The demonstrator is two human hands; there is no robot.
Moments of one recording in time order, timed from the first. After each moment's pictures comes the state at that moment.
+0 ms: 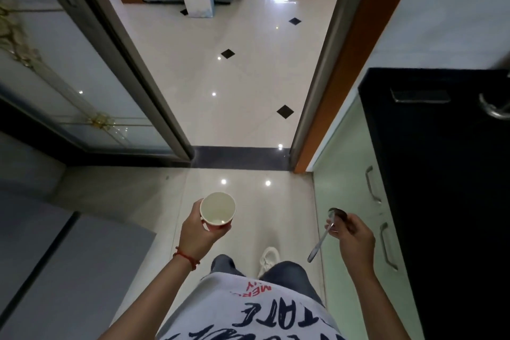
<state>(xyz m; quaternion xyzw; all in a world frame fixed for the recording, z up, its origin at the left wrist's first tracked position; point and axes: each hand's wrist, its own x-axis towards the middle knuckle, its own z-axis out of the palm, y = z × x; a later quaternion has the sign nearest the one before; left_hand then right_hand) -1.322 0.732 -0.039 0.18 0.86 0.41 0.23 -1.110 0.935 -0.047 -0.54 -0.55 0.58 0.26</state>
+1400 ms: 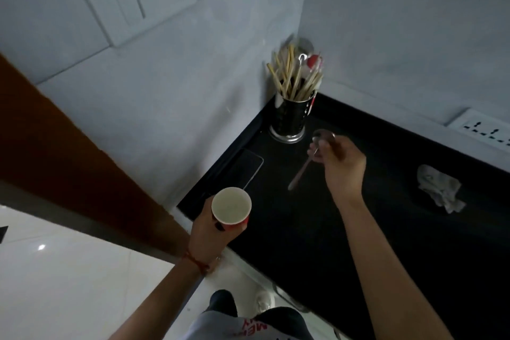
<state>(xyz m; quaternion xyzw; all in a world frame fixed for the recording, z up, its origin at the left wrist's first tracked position) -1.319 1.272 0.015 0.59 0.60 0.32 0.44 -1.085 1.301 0.100 -0.63 -0.39 0.30 0.59</state>
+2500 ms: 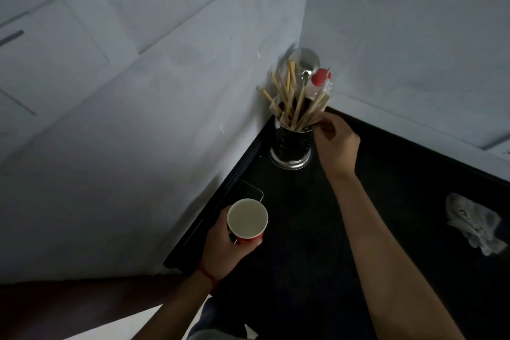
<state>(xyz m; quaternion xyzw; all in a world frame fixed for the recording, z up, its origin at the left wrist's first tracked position) -1.276 1.362 -0.006 0.59 0.57 0.29 0.50 -1.041 1.449 0.076 -0.70 -0.48 0.16 0.50</state>
